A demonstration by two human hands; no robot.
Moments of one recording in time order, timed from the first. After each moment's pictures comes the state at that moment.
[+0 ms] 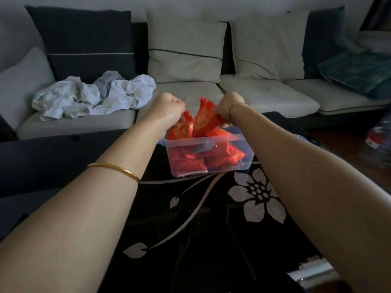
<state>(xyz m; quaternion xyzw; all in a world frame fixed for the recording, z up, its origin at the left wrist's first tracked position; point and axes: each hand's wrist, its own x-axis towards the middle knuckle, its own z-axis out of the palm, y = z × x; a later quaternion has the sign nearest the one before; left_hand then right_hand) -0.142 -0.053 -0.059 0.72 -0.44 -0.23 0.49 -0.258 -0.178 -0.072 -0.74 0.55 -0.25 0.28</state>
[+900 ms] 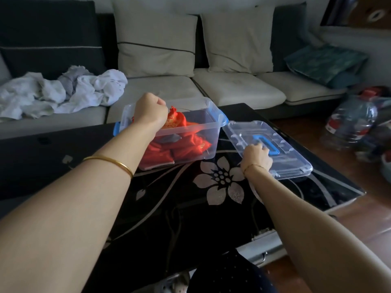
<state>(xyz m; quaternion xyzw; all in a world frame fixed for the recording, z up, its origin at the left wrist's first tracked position) -0.200 -0.073 -0.082 0.74 -0.43 -0.14 0.49 -0.416 -0.135 -0.196 -0.66 0.74 -0.11 0.06</state>
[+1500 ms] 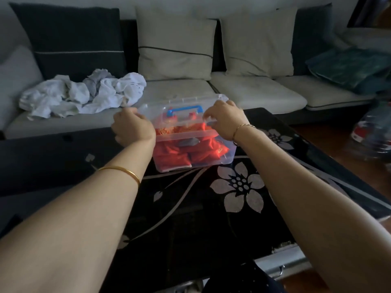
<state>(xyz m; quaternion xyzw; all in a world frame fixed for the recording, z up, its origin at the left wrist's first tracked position) -0.140 -0.057 -0.110 0.84 -0.24 0.07 0.48 -0.323 -0.145 -0.098 -0.89 0.42 -0.18 -0.01</state>
